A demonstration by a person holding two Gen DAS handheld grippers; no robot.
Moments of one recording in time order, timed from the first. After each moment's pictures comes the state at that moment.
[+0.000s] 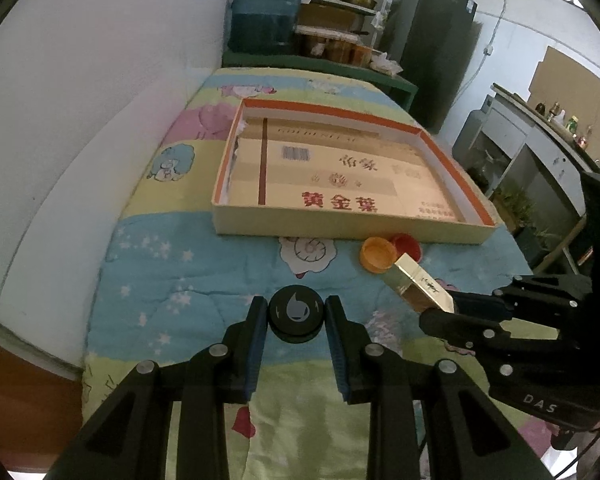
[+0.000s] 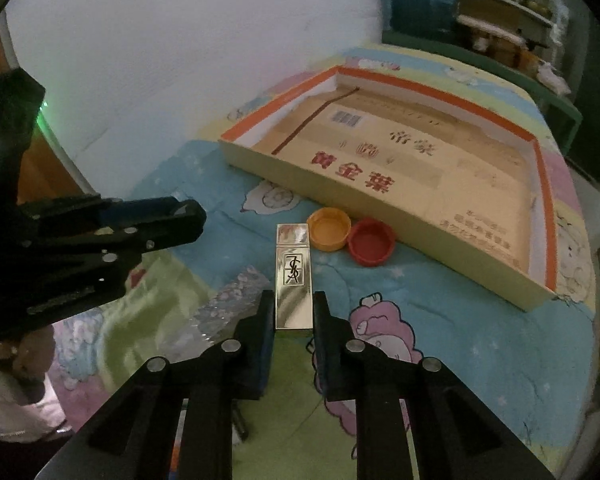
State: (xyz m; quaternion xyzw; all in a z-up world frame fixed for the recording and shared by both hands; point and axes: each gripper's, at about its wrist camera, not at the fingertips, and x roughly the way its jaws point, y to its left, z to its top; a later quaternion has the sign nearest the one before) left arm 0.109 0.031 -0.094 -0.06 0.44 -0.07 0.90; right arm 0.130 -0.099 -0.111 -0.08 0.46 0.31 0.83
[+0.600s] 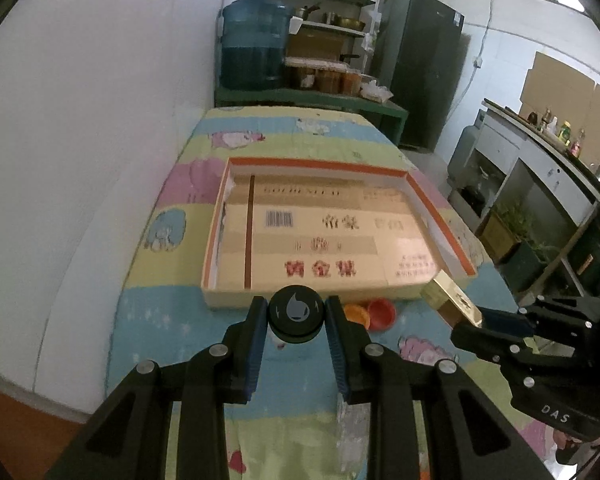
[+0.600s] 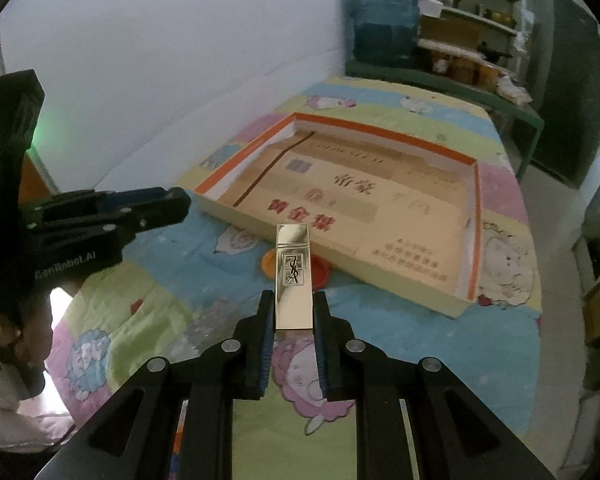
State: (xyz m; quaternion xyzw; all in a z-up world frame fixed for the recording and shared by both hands) left arm 0.136 0.015 -0.047 -0.04 0.39 -0.06 0.92; right arm 0.124 -0.143 -0.059 -0.06 0.42 0.26 0.86
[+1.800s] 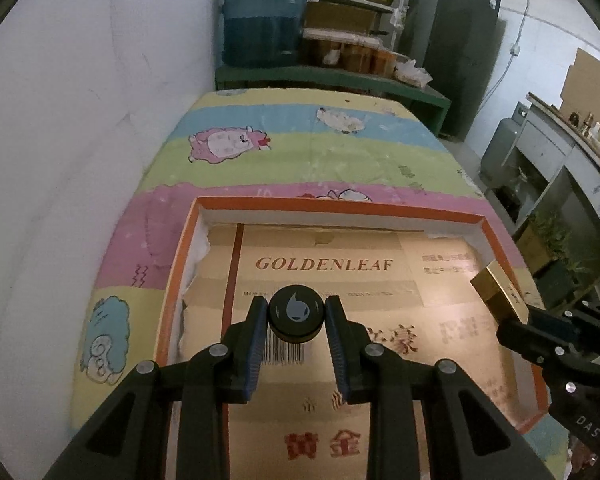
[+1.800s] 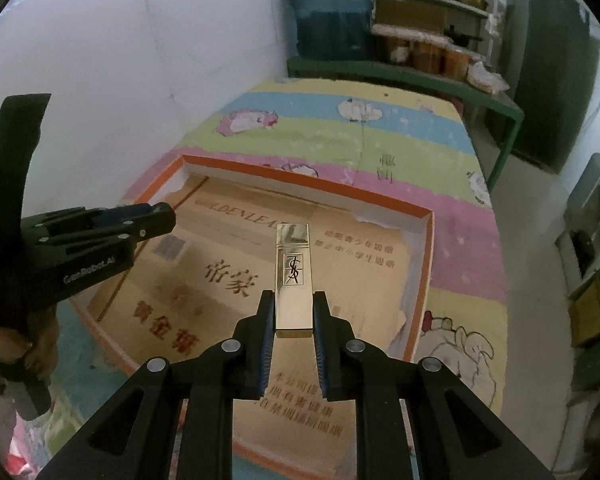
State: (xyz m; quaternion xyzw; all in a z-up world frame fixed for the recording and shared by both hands) left arm 0.318 -0.006 -0.092 -0.03 0.44 -0.03 0.90; right arm 0.301 -0.166 -0.084 -0.05 0.46 0.21 0.86
